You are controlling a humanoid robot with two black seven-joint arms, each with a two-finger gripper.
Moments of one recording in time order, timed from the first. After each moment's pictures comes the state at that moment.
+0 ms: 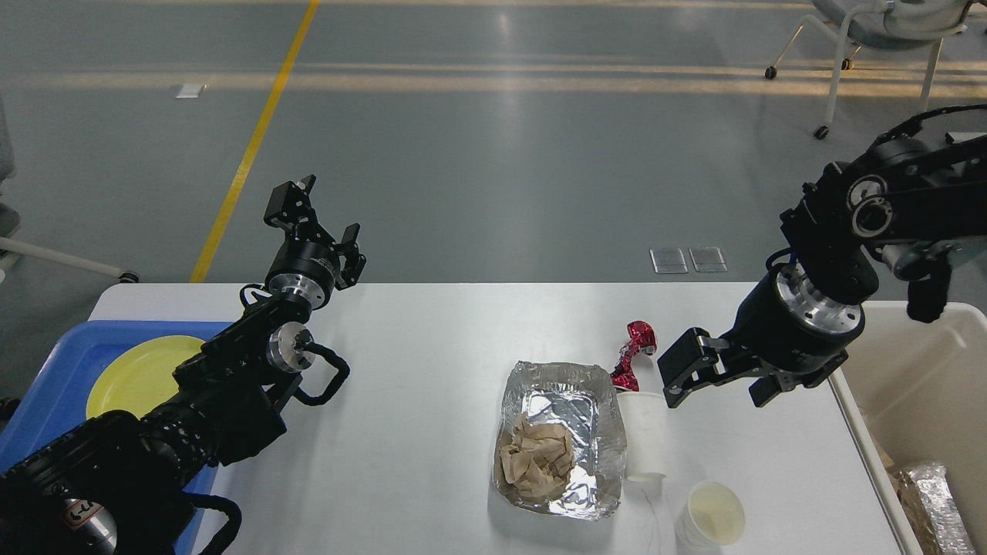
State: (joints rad) left arm -0.87 -0.03 -0.69 -0.24 0.03 -0.19 -0.46; right arm 1.99 -0.51 -1.00 1.63 -0.25 0.56 -0.25
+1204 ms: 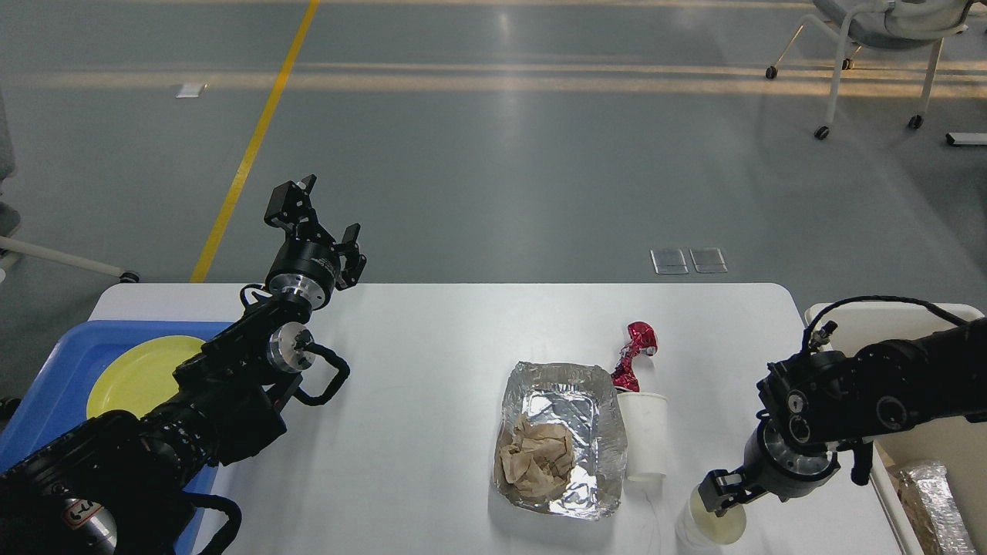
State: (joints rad) left arm -0.87 -0.03 -0.69 -0.24 0.03 -0.19 -0.46; right arm 1.43 -0.40 -1.00 1.41 -0.59 0.33 -0.25
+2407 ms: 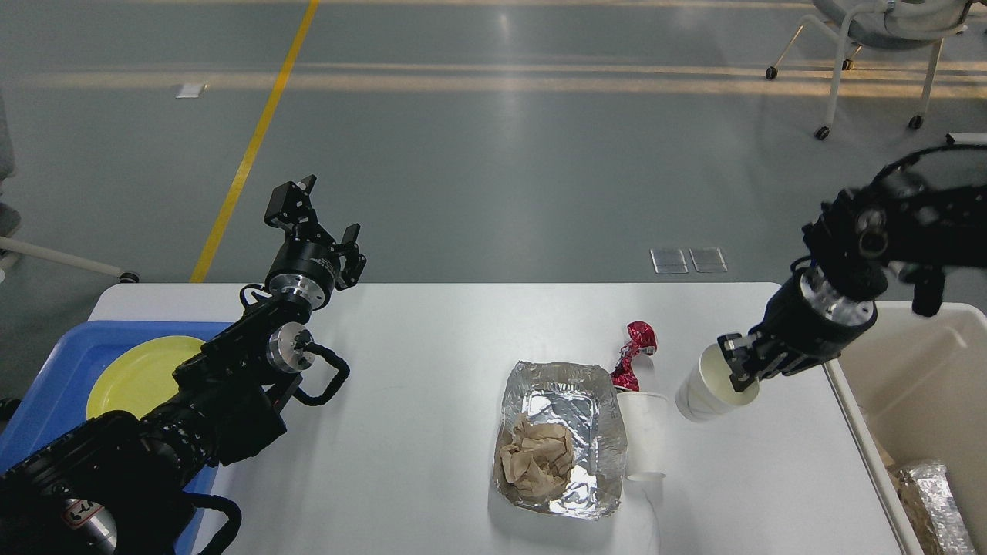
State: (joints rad) left arm -0.87 -0.03 -0.69 -0.24 0.03 -0.19 -0.46; right arm 1.84 -0.64 -0.80 1.38 -0.50 0.81 -0.18
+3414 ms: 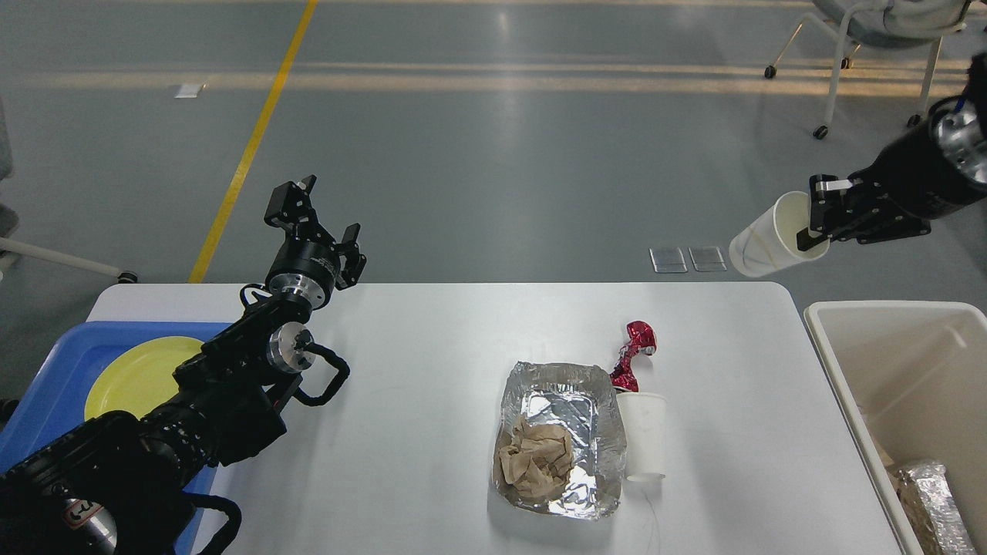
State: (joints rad) left arm -0.87 -0.03 -0.69 -0.24 0.03 -0.19 -0.46; right arm 1.66 -0.75 -0.53 0.93 -0.57 0.94 -0.22
